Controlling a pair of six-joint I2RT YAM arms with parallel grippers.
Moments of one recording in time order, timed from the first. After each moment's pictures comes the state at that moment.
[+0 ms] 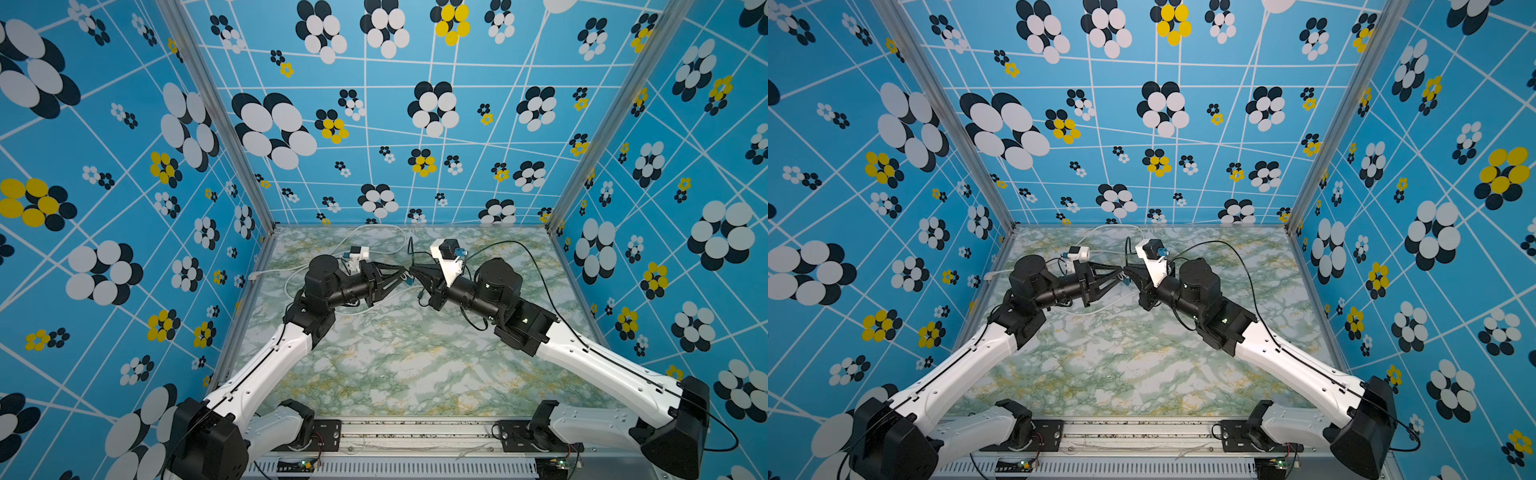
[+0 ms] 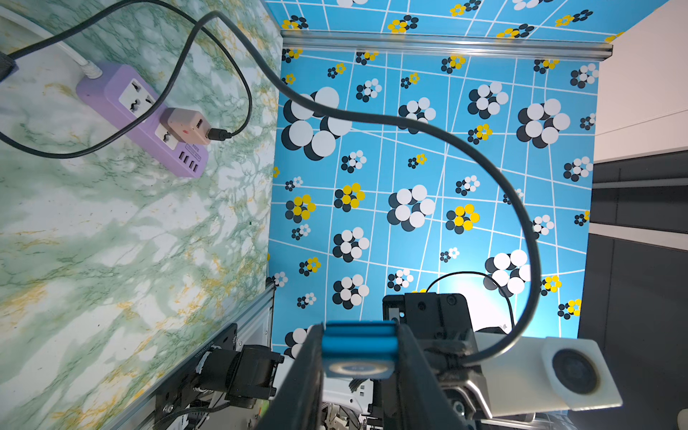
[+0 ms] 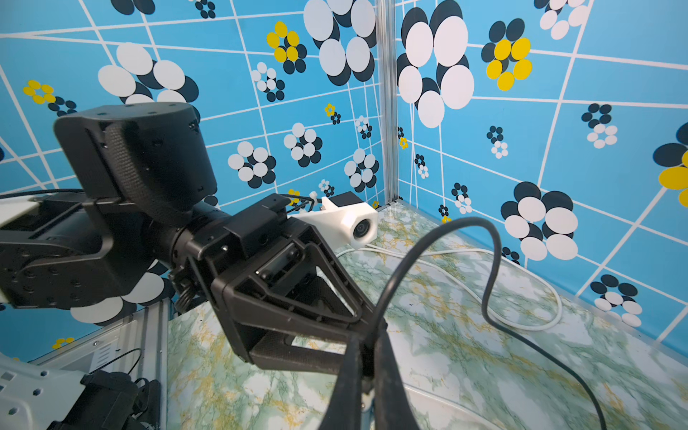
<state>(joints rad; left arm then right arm) -0.42 1.14 0.86 0.21 0.74 -1.55 0.84 1.20 1.06 0.05 -0.10 0.05</state>
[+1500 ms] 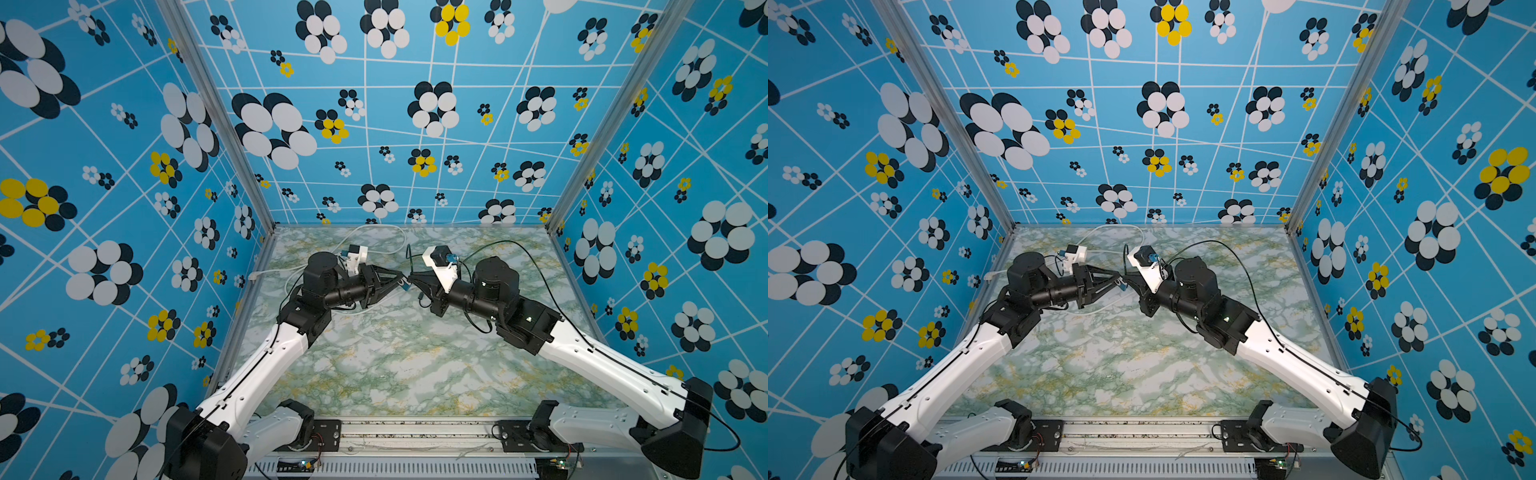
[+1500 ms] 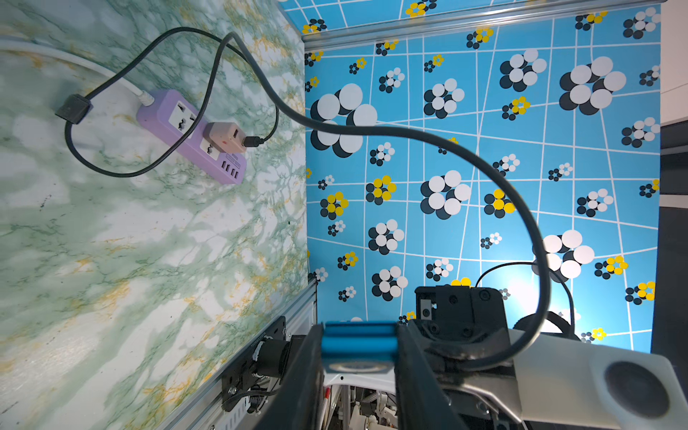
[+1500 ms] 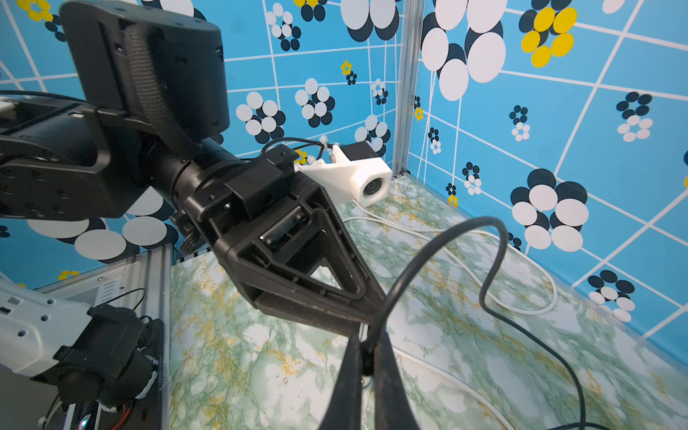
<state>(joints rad) -0.40 1.11 0.91 0.01 0.76 -1.32 0.86 1.20 1.12 -0.12 -0.13 -0.06</state>
